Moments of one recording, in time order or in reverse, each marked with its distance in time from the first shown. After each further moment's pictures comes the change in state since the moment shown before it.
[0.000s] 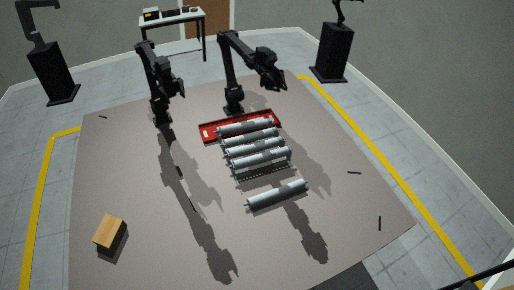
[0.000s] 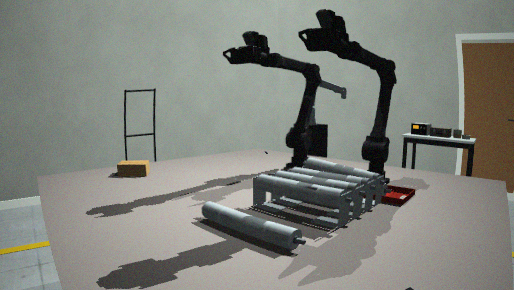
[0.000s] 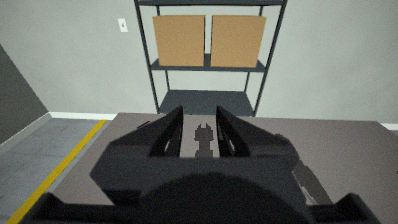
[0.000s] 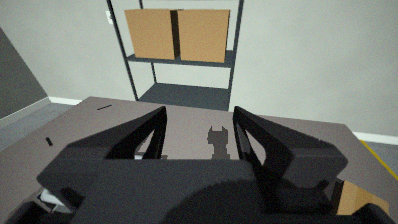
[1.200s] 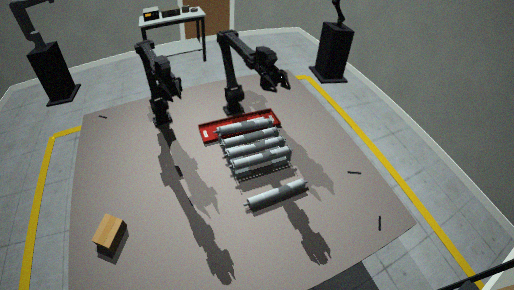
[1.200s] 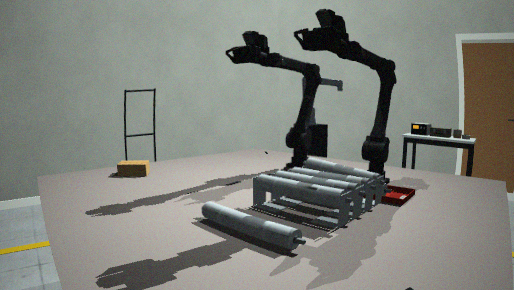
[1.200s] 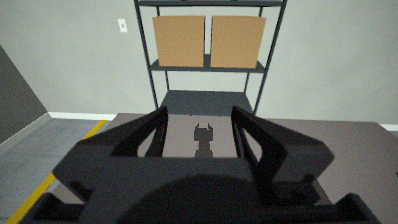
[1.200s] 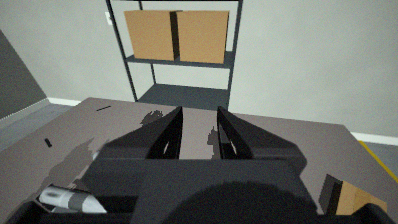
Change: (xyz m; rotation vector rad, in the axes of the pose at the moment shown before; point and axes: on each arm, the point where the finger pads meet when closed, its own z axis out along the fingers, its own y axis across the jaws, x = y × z) left arm -0.001 0.000 0.001 0.001 -0.003 -0.003; right arm -0.002 -0.001 0.000 0.003 -0.004 -0.001
